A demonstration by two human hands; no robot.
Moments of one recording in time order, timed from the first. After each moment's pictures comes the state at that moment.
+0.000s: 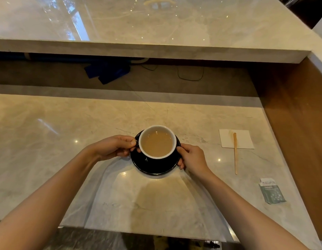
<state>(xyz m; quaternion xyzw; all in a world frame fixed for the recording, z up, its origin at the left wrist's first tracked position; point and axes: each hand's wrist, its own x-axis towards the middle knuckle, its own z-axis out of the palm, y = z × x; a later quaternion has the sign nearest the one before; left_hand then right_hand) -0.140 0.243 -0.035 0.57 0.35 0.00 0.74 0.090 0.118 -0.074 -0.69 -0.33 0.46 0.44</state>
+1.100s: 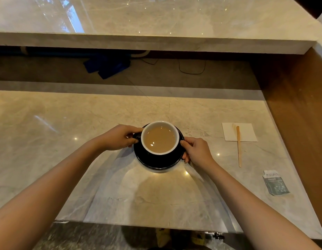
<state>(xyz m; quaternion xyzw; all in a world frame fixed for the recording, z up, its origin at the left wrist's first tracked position) -0.131 0.248 -0.029 0.85 0.38 -0.04 0.36 0.092 0.117 -0.068 -0.70 -0.37 0.44 0.42</state>
